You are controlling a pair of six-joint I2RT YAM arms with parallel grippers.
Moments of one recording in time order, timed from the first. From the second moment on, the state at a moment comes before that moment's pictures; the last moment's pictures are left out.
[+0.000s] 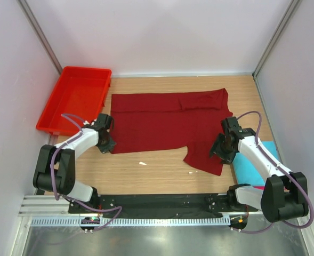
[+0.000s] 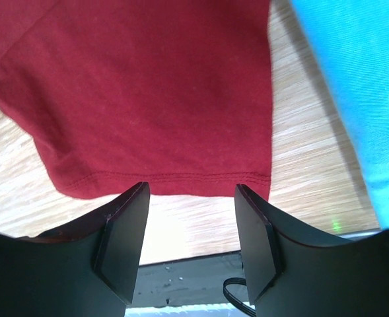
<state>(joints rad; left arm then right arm) -0.22 1.48 0.78 -0.57 -0.19 -0.78 0.15 1.19 0.73 -0.87 -0.02 0.69</state>
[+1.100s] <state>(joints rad) -0.18 1.29 0.75 -0.65 -0.20 -0.82 0.04 1.12 0.59 -0.76 0.04 0.80</state>
